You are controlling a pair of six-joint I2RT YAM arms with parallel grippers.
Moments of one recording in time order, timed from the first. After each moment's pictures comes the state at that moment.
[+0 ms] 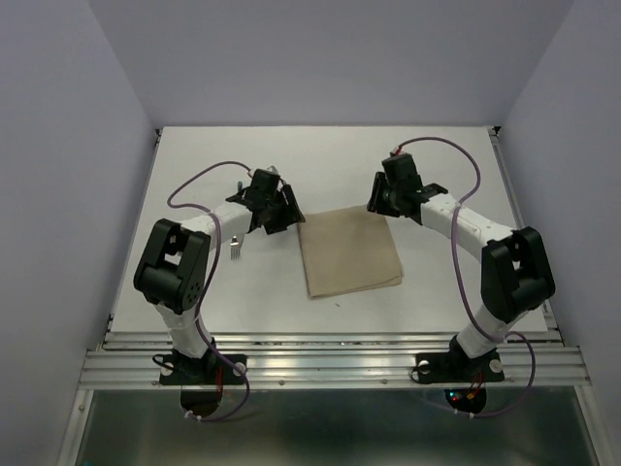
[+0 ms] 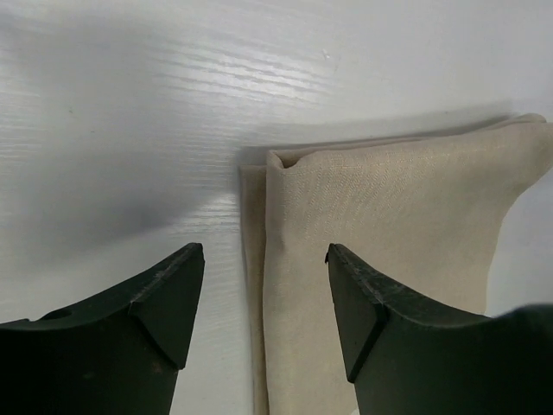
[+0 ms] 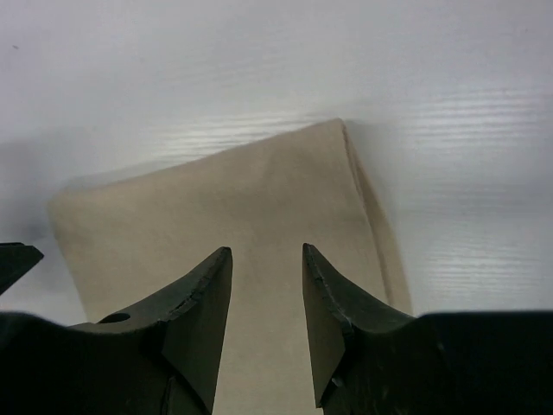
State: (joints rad) left arm -0.41 1.74 1.07 -0.20 0.11 -0.72; right arm 0.44 1.66 1.23 -0.32 0.10 0.55
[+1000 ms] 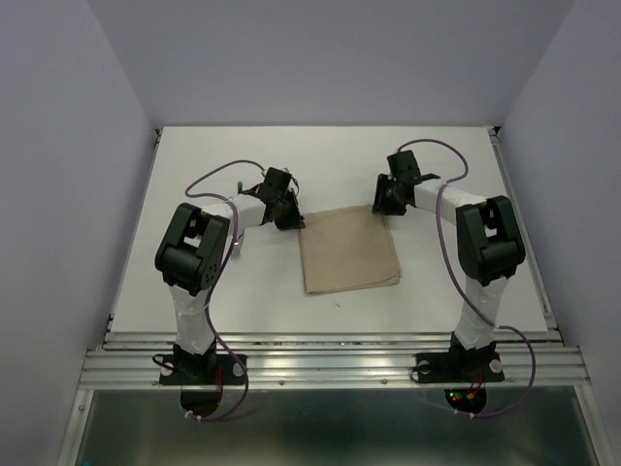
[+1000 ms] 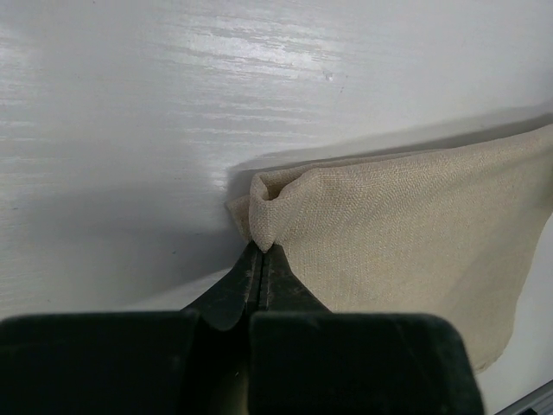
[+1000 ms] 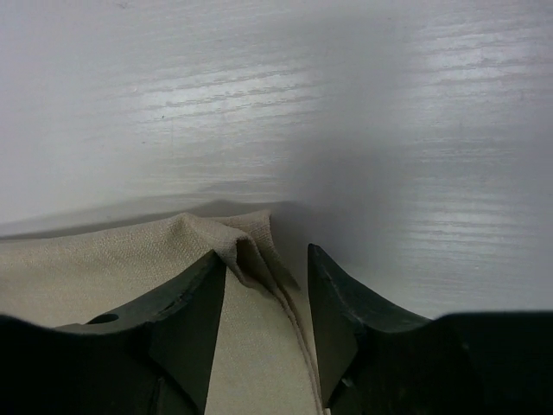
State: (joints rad) left arm -0.44 1.94 1.20 -0.20 0.14 -0.69; right arm 0.29 1.97 1.34 -0.34 0.02 0.44
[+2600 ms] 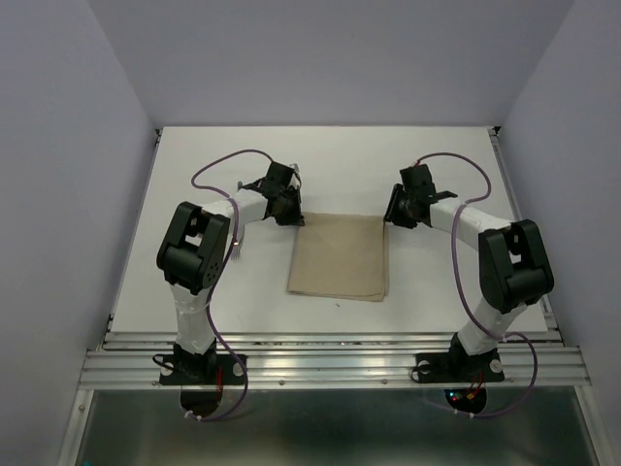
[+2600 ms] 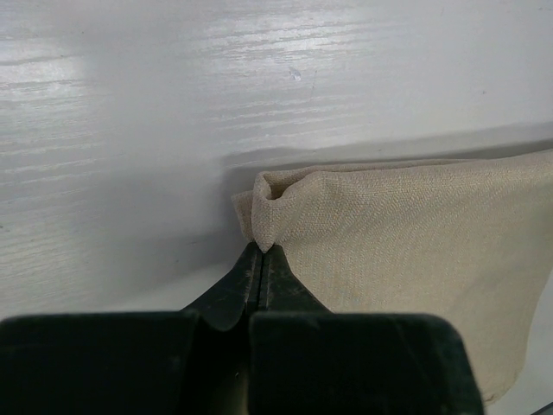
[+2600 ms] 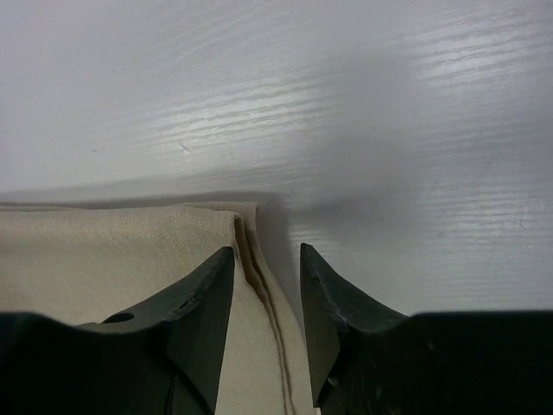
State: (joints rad) left arm -0.45 1.95 1.27 -0.27 0.15 -0.50; right arm 0.28 1.72 1.08 -0.28 0.06 0.57
